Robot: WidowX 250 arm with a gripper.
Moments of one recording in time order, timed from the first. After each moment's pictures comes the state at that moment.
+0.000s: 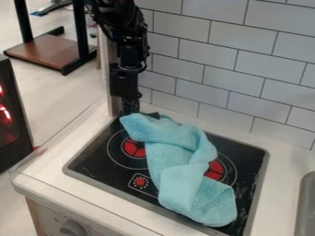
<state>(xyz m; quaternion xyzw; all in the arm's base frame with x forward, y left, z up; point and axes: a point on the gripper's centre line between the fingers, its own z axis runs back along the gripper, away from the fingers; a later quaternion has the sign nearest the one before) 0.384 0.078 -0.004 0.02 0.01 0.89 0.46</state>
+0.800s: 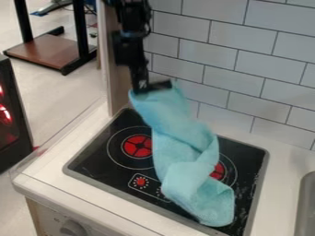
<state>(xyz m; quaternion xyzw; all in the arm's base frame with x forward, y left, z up) 0.397 0.060 0.071 -0.07 0.00 0.88 0.47</state>
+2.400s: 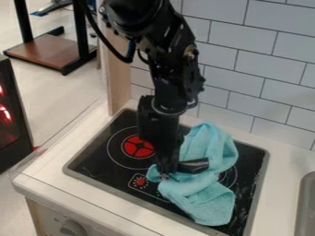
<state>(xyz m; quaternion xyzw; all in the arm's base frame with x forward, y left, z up) 0.267 -0.049 0.031 -0.05 -0.04 0.80 0.59</state>
